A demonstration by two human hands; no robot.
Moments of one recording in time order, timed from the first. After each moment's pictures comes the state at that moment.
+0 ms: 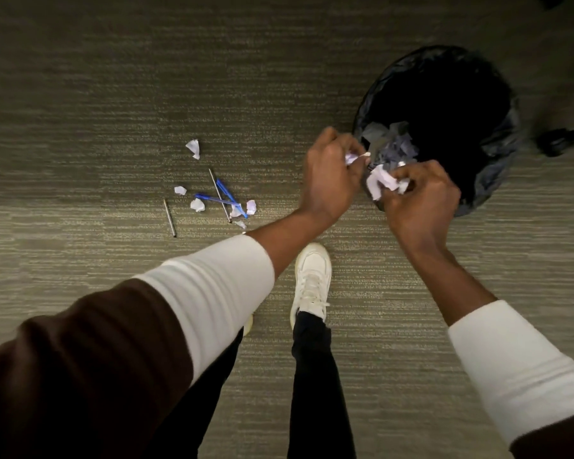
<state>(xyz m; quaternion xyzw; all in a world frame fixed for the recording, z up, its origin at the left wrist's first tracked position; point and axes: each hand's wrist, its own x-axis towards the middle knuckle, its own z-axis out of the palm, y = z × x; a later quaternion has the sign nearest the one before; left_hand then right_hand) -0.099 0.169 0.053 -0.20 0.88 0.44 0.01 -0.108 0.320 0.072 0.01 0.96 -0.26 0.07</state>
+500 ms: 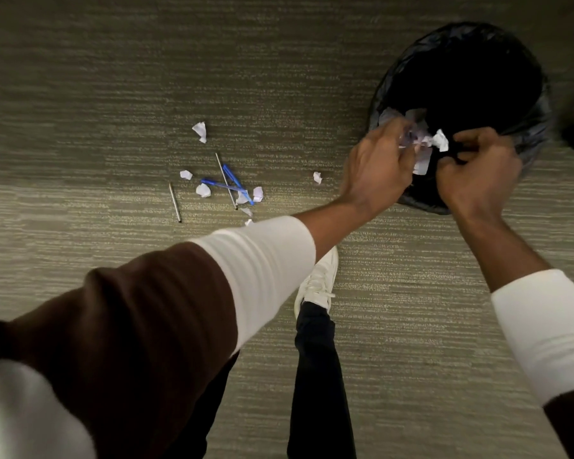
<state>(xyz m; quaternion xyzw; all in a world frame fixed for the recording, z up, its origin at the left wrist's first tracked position) -0.109 0.204 0.056 -0.15 0.87 0.47 0.07 -0.154 0.352 0.058 0.09 0.97 -0.20 0.11</state>
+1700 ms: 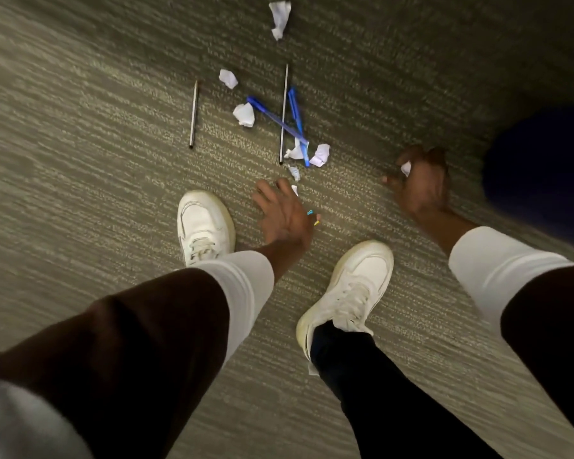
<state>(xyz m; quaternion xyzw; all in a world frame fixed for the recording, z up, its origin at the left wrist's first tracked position) 0.123 0.082 -0.247 -0.48 0.81 0.17 0.30 -0.073 0.203 -0.243 -0.19 0.92 -0.07 0.33</state>
